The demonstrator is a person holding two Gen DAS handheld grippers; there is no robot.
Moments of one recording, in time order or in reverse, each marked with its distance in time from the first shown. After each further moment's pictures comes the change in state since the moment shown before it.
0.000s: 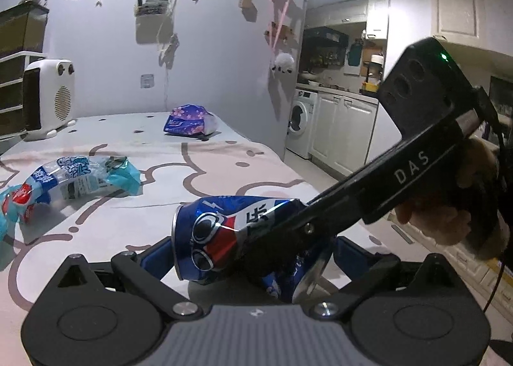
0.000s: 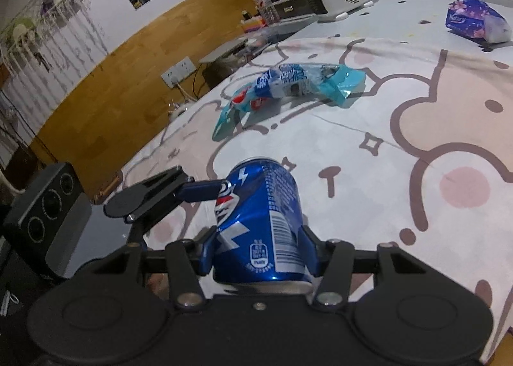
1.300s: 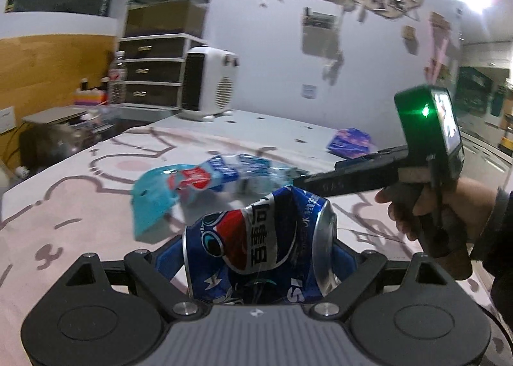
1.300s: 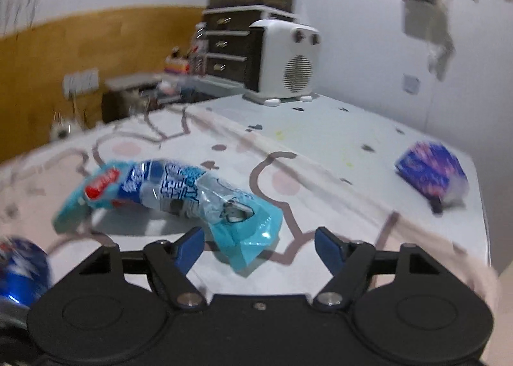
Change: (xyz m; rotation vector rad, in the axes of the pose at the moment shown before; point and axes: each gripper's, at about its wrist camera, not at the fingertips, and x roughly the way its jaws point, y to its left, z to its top) left arm -0.036 0.065 0.012 -0.281 -0.046 0.525; right arm 0.125 -0.006 0.112 -0.414 -0.200 -0.533
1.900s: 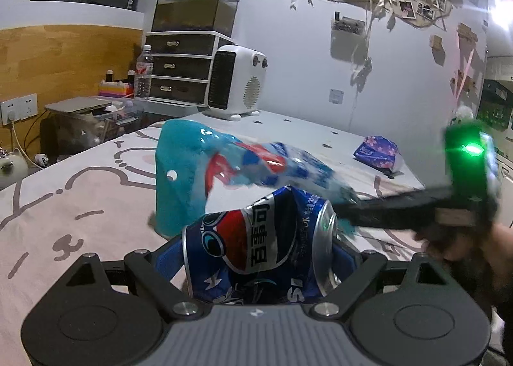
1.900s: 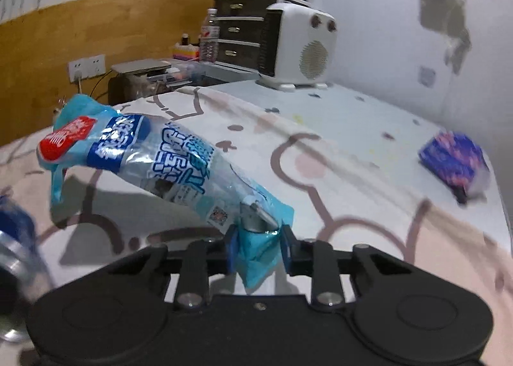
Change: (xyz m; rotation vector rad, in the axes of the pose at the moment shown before) left arm 0.002 0.014 0.000 -0.058 -0.006 0.066; right arm -0.002 0.015 -0.019 0.083 0.042 0.024
